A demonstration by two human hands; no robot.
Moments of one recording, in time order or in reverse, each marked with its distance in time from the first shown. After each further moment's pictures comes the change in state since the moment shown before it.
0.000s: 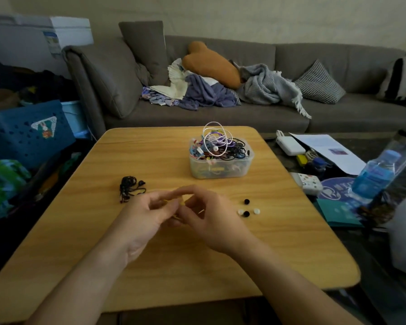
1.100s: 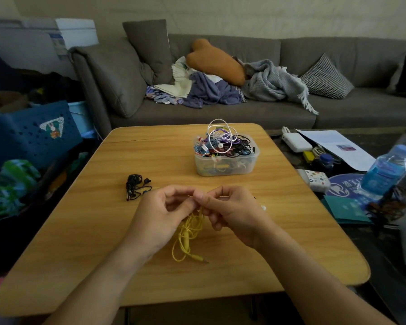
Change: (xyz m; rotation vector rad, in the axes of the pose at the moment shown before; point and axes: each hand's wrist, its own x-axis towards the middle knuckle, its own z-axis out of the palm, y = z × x) left_hand -0.004 -0.005 0.013 0.181 0.006 0.292; right_hand -0.001 -0.003 -0.025 0.665 -0.056 0.419
